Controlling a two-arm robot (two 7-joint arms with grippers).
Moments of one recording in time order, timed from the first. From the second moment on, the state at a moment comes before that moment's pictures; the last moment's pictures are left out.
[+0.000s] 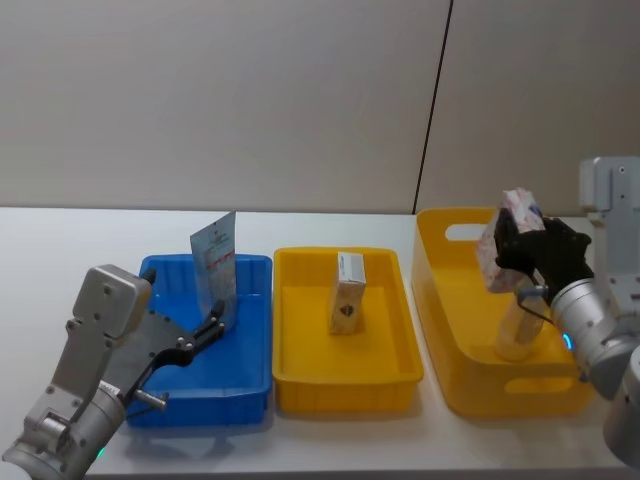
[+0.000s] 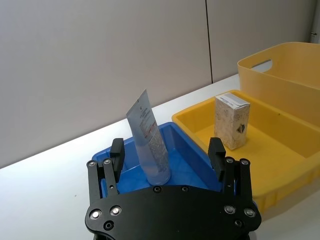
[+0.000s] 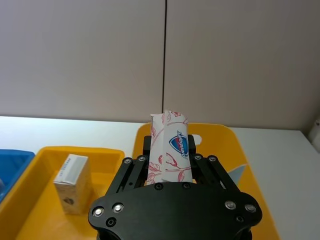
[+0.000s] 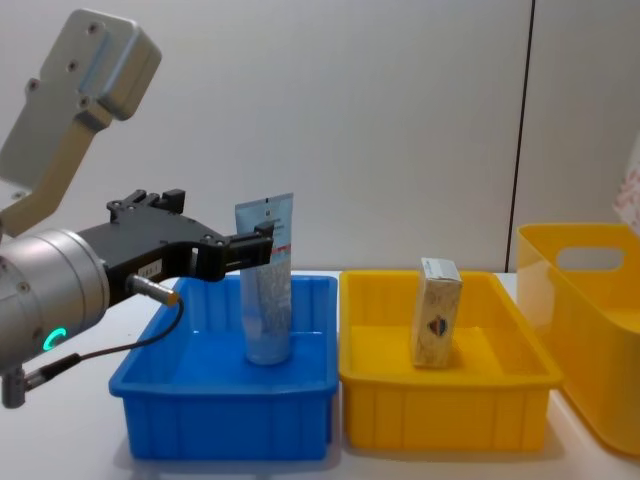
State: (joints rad) left arm -0.24 0.38 0.45 -1.63 -0.20 0.01 -0.01; right arm 0.25 0.18 -0.09 -1.69 0.14 0.35 -0.03
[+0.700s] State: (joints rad) left arm -0.24 0.38 0.45 -1.63 -0.20 0.01 -0.01; right arm 0.22 0.21 -0.08 -1.66 0.11 0.38 0.00
